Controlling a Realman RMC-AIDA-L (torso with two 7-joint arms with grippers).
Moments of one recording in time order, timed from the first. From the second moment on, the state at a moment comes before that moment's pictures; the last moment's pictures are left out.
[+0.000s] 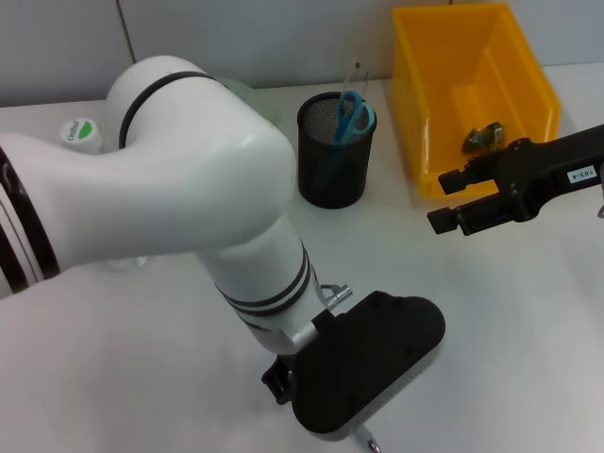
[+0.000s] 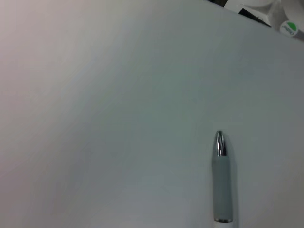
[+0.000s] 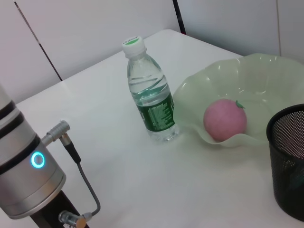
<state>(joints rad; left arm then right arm) -0.98 -2.08 2.22 1.08 2.27 1.24 -1.52 0.68 1.95 -0.68 -0.89 -2.26 -1.76 1.78</state>
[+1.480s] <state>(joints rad) -0.79 -2.07 1.45 1.23 2.11 1.50 -1.70 0.65 1.95 -0.67 -0.93 -2.24 -1.76 1.75</state>
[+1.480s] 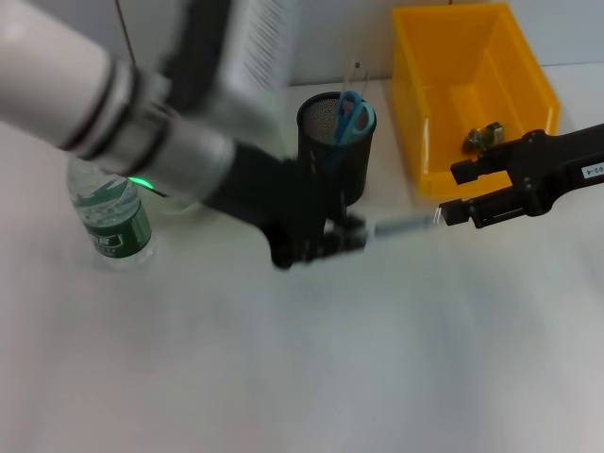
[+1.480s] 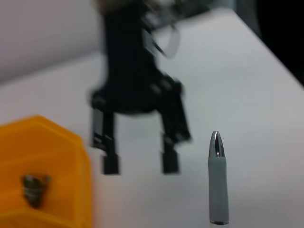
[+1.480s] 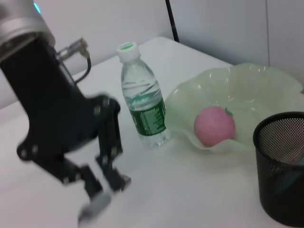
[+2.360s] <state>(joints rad) -0.49 -2.08 1.35 0.69 0.86 1.52 -1.34 0.47 1.98 -0.60 -0.86 -1.86 -1.80 1.47</state>
